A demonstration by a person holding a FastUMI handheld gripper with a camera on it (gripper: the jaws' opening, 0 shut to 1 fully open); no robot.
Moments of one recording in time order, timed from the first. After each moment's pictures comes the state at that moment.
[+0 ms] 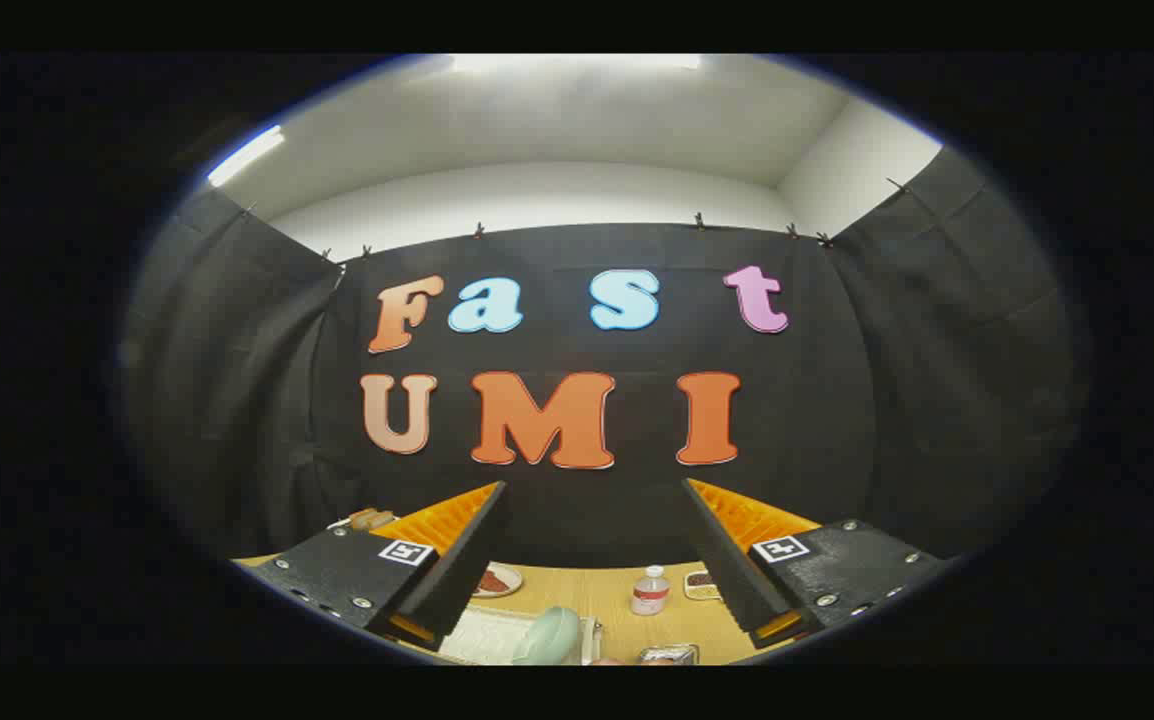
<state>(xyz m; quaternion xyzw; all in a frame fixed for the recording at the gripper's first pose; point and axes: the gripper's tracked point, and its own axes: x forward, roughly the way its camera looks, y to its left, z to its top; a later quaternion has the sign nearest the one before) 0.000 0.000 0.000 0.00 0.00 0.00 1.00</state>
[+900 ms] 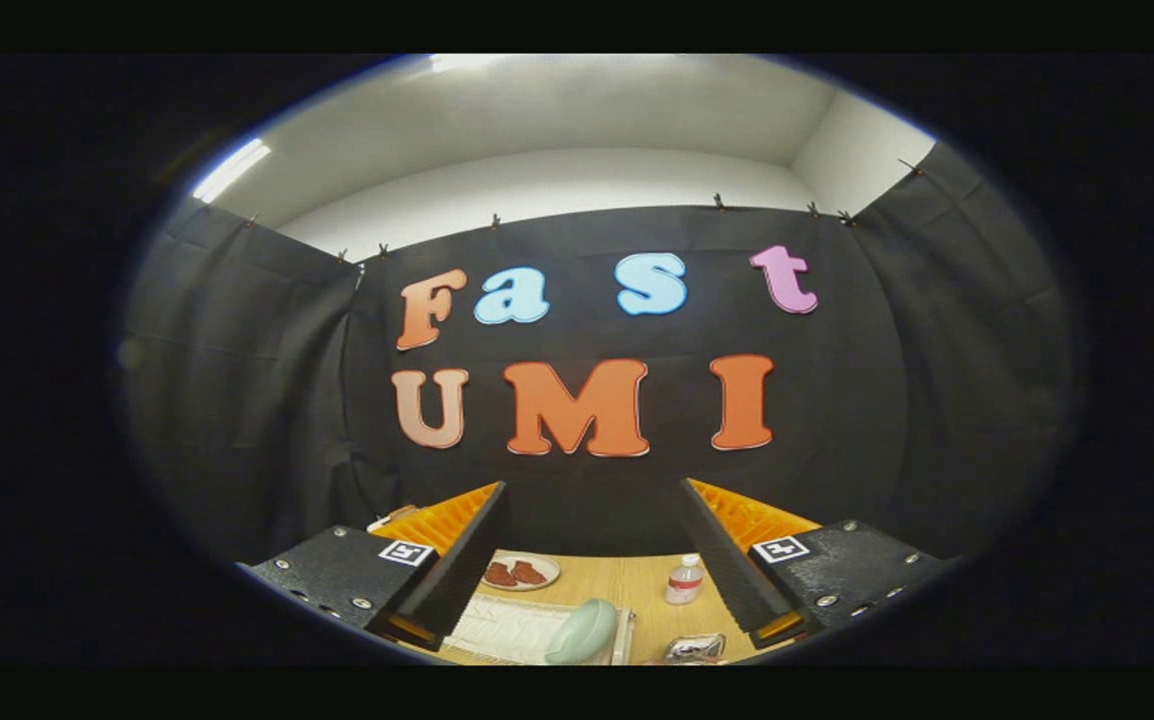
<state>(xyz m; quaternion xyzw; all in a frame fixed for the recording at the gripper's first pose) 0.001 0.019 -0.011 0.02 0.06 0.04 1.00</state>
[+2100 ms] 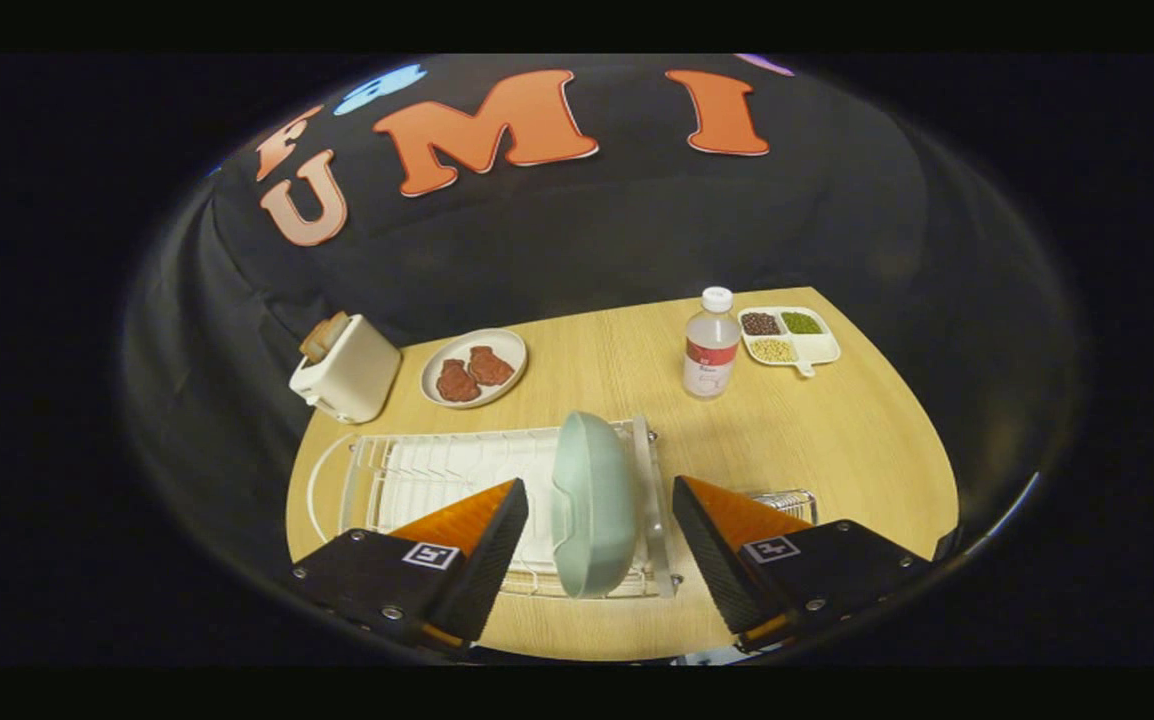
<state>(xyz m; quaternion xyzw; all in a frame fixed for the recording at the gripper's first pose) 0.005 0.032 -0.298 0.07 0.52 -0.02 0.85</state>
